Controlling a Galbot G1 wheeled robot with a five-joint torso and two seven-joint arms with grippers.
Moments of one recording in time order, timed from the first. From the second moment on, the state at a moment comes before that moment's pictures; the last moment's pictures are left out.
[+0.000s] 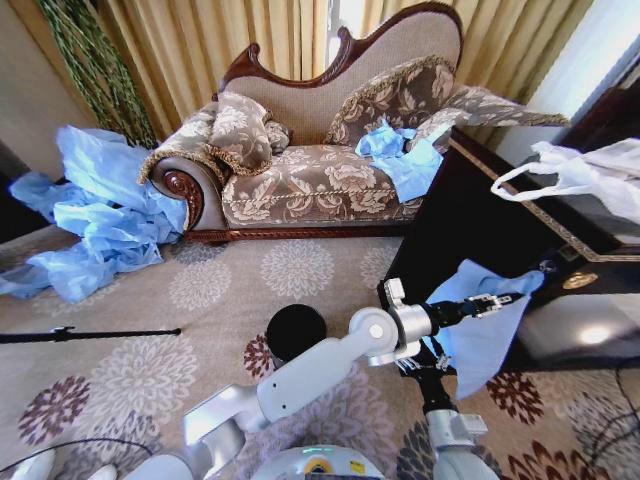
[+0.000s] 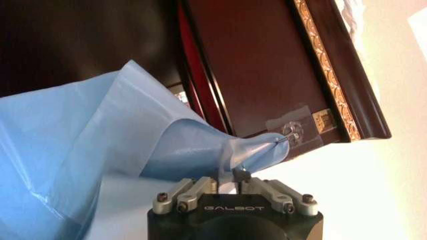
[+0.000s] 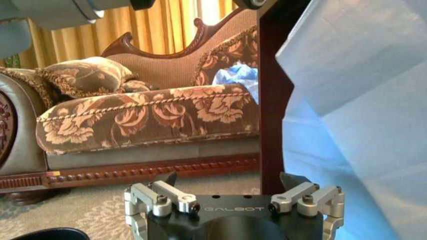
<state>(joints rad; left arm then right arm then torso) 0.52 -1.53 0.47 -1.69 -1.65 0.32 -0.07 -1.74 1.44 0.56 2.08 0.21 0.20 -0.01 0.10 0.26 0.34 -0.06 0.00</state>
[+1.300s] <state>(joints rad) 0.68 -1.24 0.38 -1.91 -1.59 0.38 -0.22 -1.84 1.40 0.47 2.04 0.18 0.27 -0.09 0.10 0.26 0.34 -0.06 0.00</state>
